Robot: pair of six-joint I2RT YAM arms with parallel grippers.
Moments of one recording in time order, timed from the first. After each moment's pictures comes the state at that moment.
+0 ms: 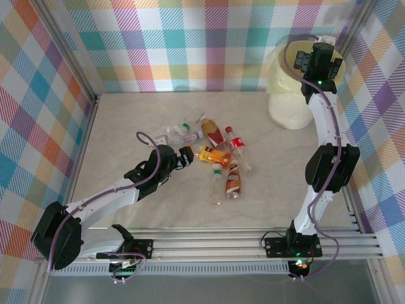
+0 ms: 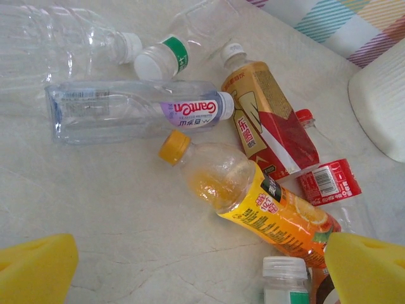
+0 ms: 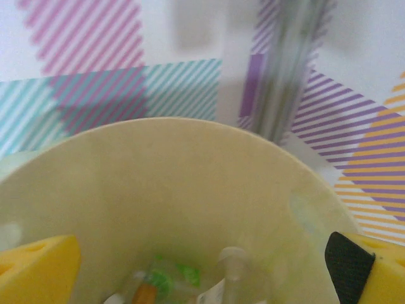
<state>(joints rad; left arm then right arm) -0.67 1.20 0.71 -0.09 -0.30 -0.79 -0.03 1.90 1.95 -0.28 0.36 0.01</state>
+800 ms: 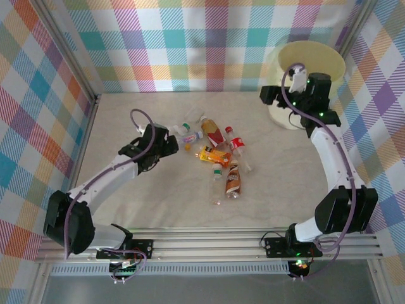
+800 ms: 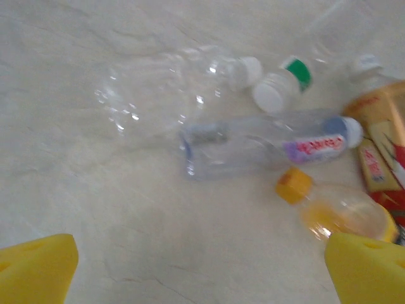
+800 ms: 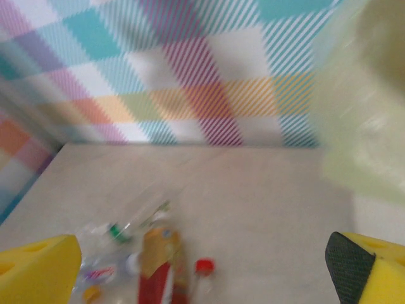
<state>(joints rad) -0.44 1.37 1.01 -0.51 -0.32 -0.64 0.04 1.45 1.40 -0.34 -0.46 0.20</state>
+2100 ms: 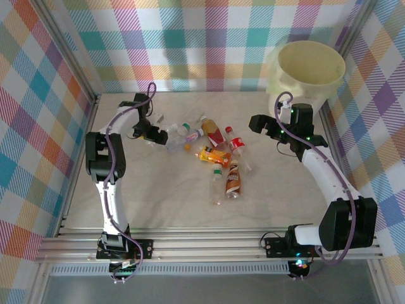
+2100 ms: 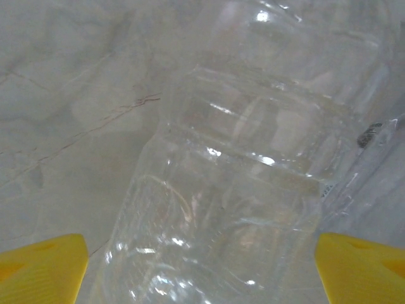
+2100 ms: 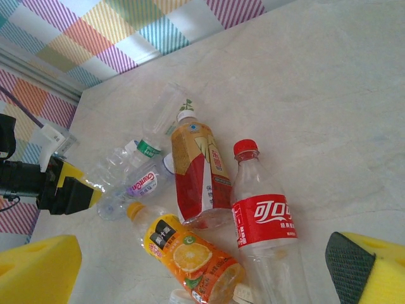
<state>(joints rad) -0.09 2.15 1.76 -0.98 0.13 0.26 0.10 1.32 1.04 -0.31 -0.47 0.42</state>
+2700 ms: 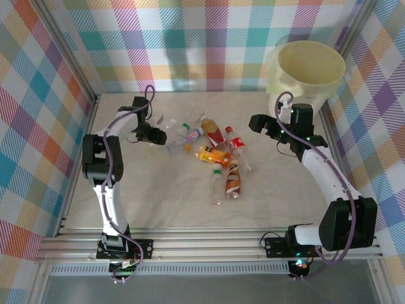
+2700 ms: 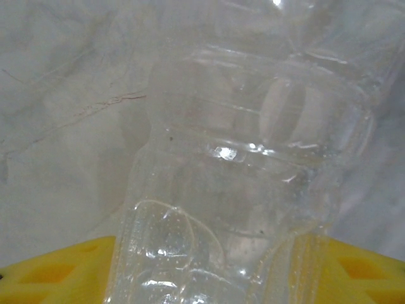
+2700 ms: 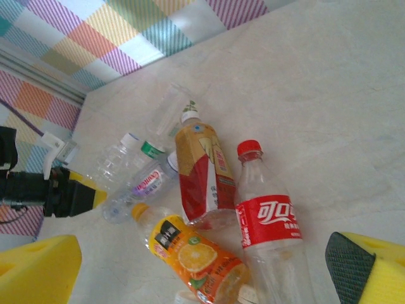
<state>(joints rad) -0.09 2.04 1.59 -0.83 0.21 0.16 0.10 1.32 1.03 -0.28 -0.48 0.45</state>
